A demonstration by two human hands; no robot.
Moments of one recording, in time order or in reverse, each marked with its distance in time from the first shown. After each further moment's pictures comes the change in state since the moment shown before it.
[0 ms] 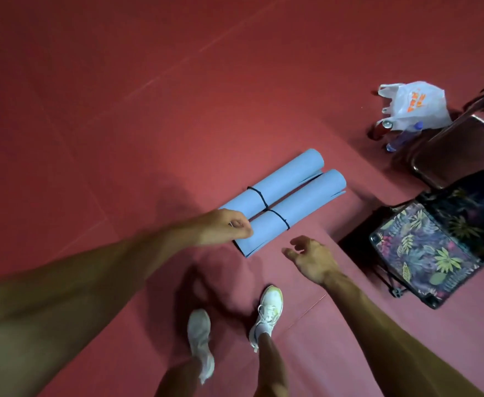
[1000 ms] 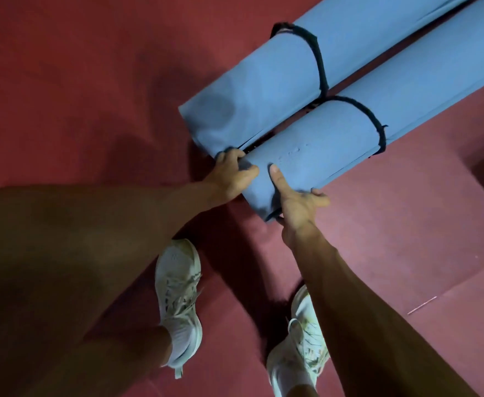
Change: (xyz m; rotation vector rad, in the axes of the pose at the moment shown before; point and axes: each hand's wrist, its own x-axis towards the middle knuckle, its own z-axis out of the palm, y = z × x) left_hand 0.426 -0.371 0.201 -0.182 0.170 -0.352; right_hand 0.445 0.156 0.363 1.155 0.221 0.543
